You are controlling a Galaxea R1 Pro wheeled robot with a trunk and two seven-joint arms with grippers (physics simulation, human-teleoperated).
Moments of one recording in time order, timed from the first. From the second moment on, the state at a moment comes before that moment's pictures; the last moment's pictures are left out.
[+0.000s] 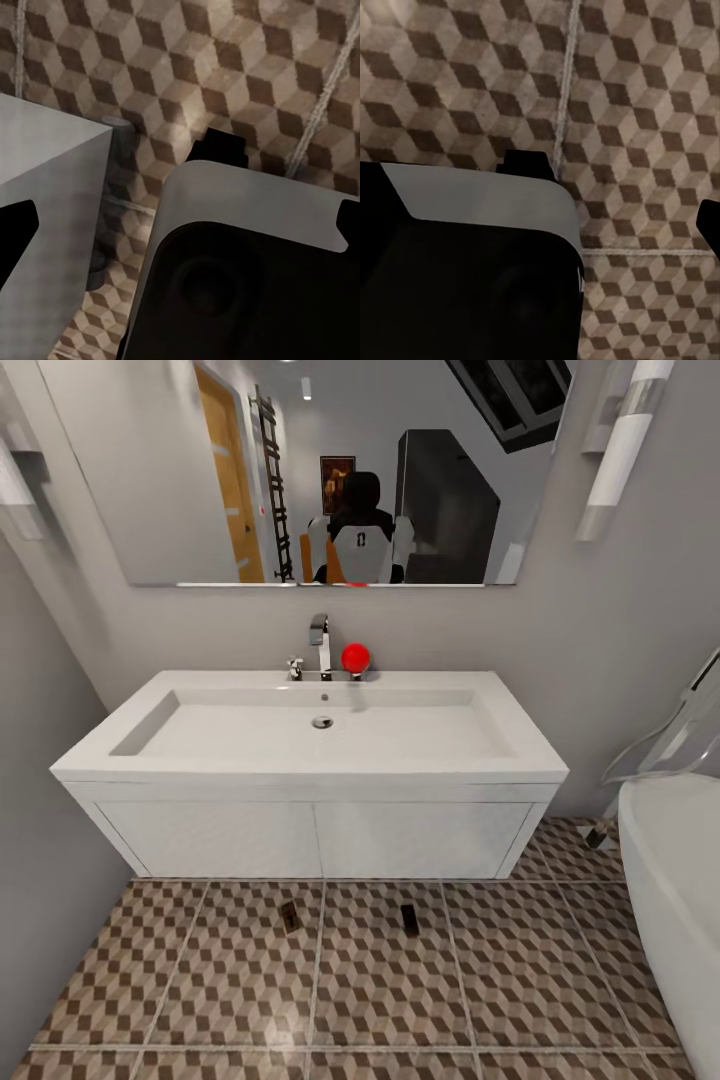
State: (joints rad) left arm -0.31 0.02 -1.06 -0.07 1.31 0.00 0.23; right arm -0.28 0.09 0.51 0.02 -0.37 -0.16 -0.24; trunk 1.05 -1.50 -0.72
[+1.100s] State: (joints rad) left arm -0.31 0.02 -1.06 -0.06 1.31 0.00 0.23; right arm -0.28 0.09 0.51 0.02 -0.38 -0.16 -0.25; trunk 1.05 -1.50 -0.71
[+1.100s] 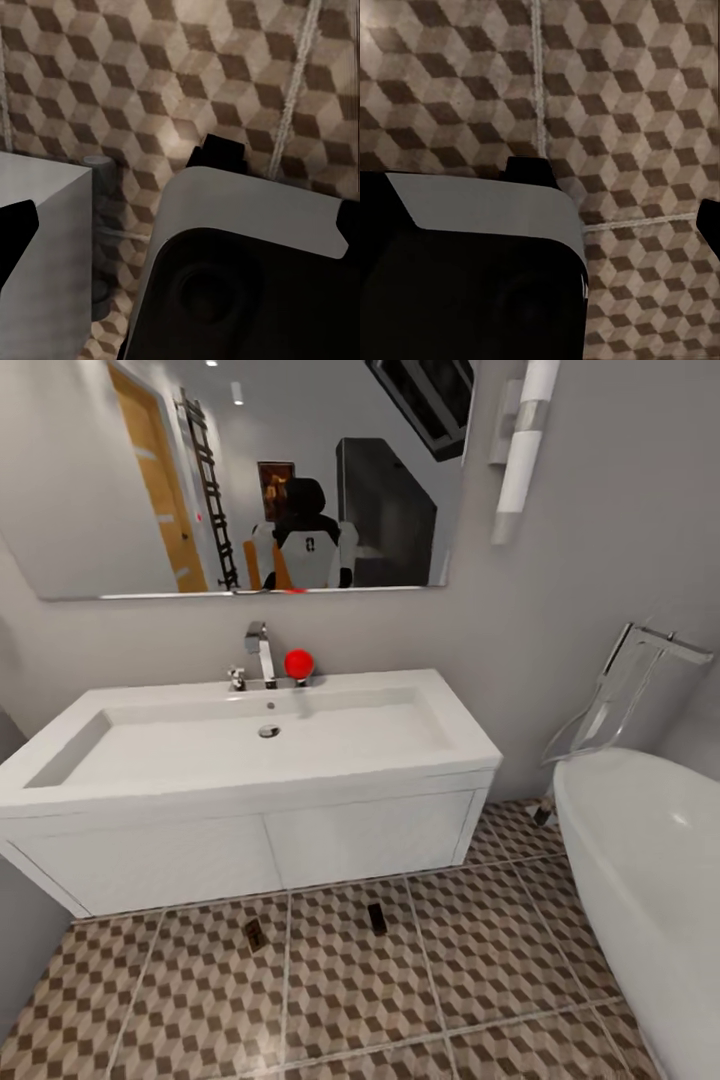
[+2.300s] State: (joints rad) left arm -0.31 0.02 -1.06 -0.06 1.31 0.00 0.23; right arm -0.28 0.09 0.51 0.02 -0.38 -0.16 -0.25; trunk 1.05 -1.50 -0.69
